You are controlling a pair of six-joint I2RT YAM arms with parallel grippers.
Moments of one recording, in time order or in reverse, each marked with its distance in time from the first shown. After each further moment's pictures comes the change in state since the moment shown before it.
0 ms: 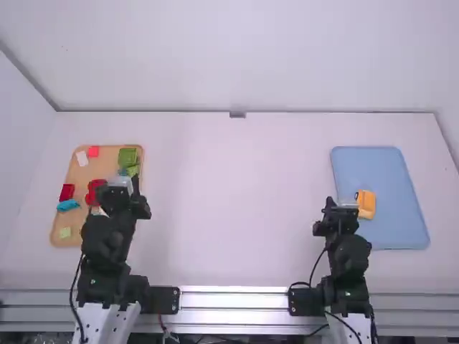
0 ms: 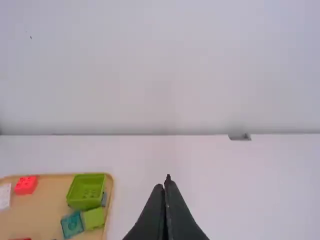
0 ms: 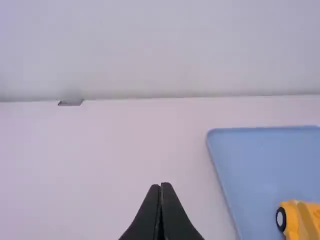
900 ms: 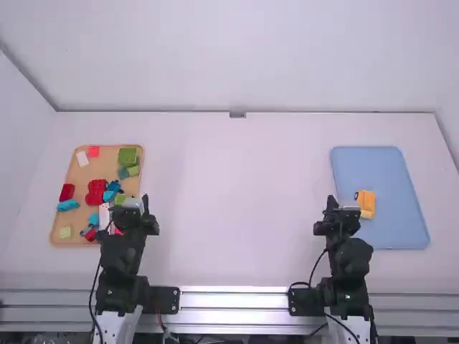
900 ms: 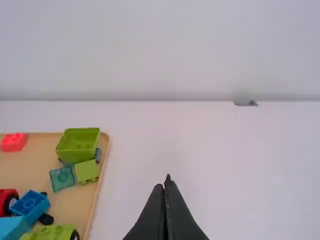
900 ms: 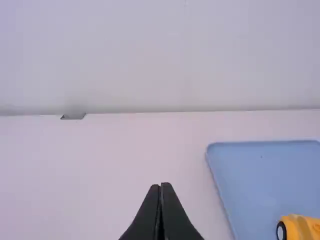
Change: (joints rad) left arm 0.000 -0.286 -0.317 0.005 0.000 0.000; right arm 0.000 -0.054 0.000 0.002 -0.004 -0.002
